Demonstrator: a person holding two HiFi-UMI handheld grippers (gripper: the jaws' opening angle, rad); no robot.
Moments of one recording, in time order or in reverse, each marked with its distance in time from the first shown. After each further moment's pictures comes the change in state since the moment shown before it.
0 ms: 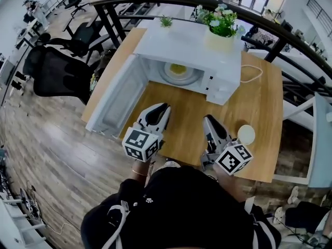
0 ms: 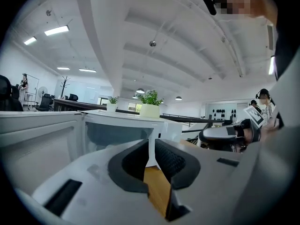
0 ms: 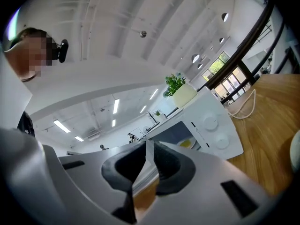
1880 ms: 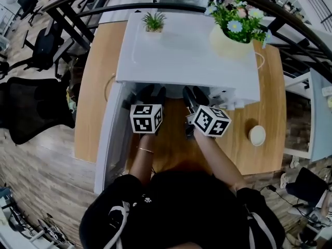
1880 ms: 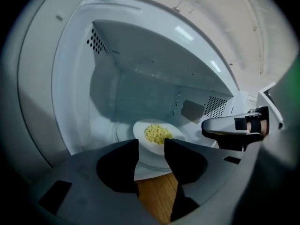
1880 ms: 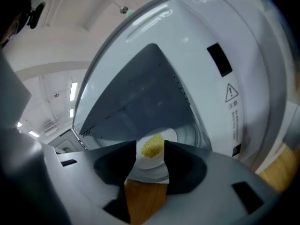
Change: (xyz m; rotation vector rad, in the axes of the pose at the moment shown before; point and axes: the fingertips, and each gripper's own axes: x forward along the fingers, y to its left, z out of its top) left arm 0.171 0.179 -0.087 -0.129 0.331 0.048; right arm 0.210 -0.149 -0.036 0.044 0.112 -0.495
